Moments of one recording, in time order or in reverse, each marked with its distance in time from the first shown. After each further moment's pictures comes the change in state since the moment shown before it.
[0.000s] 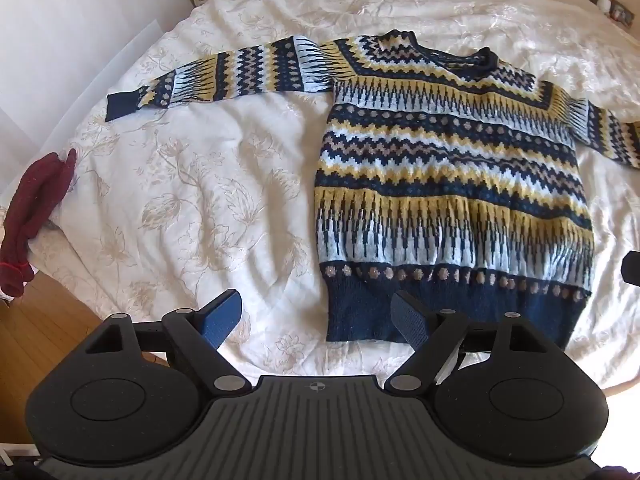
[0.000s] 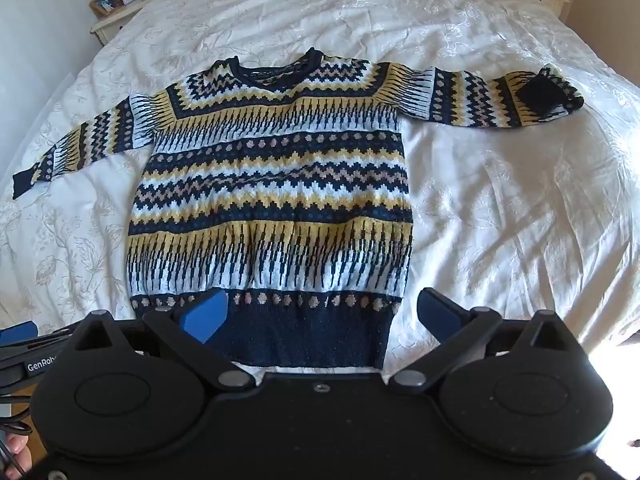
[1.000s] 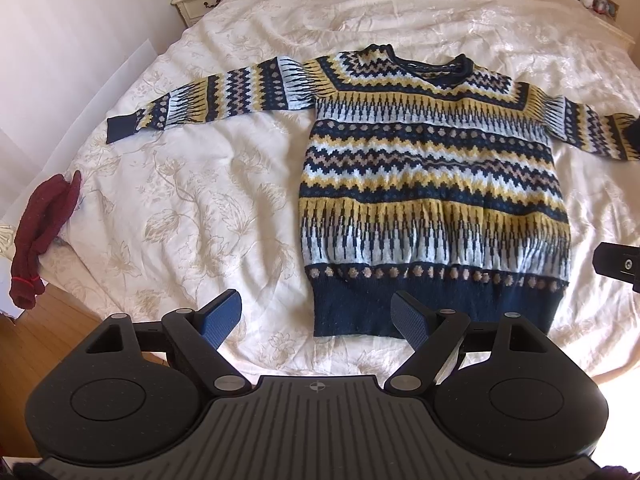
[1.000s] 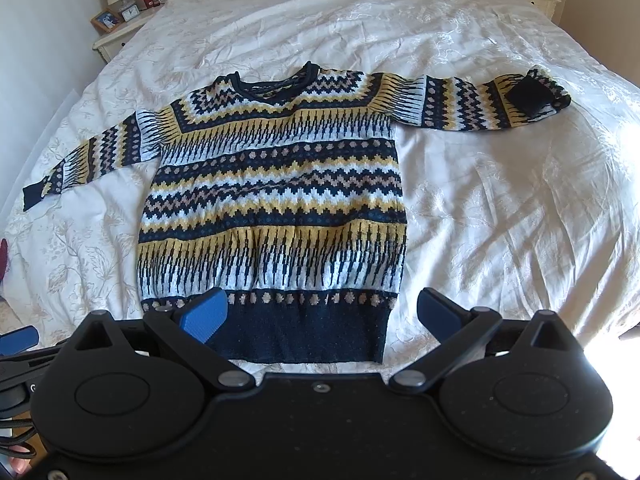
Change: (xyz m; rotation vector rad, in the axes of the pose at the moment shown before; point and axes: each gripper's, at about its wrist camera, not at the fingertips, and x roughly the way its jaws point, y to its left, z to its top) left arm -0.034 -0.015 -0.009 0.074 -0.015 0.001; right arm -0.021 -0.010 -0.008 0.038 -0.022 0.042
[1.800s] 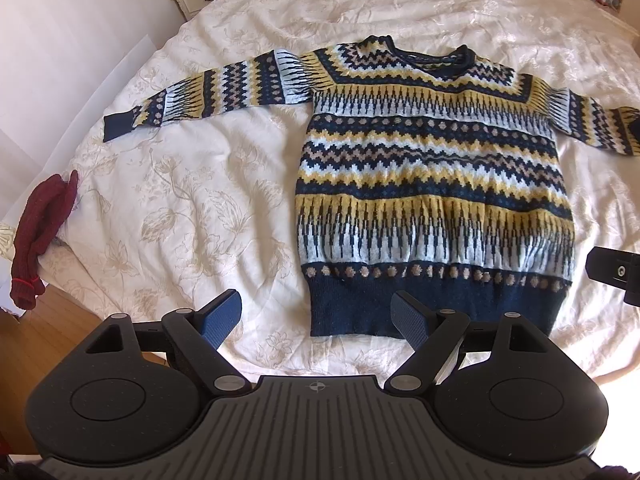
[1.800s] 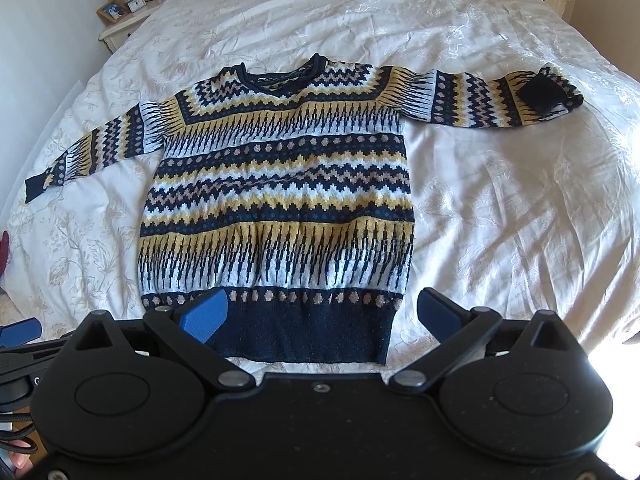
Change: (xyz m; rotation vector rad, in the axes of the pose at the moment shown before) left arm 0.005 -0.012 0.009 0.011 0.030 0.026; right arm 0.012 0.001 0.002 -0.021 0.023 0.017
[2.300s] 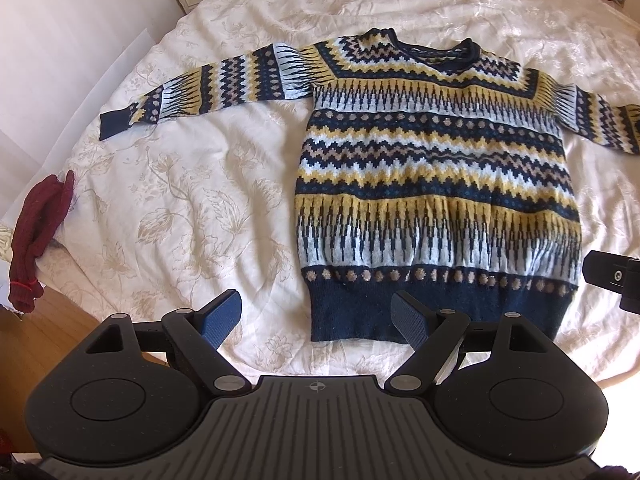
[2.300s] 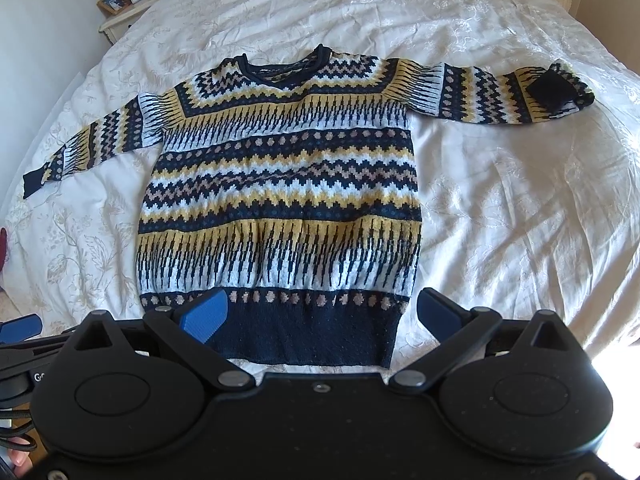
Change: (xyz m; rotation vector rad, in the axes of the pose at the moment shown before) left arm 0.012 -0.003 0.010 0.002 0.027 0.007; right arm 0.013 0.003 0.010 -0.008 0.035 0.009
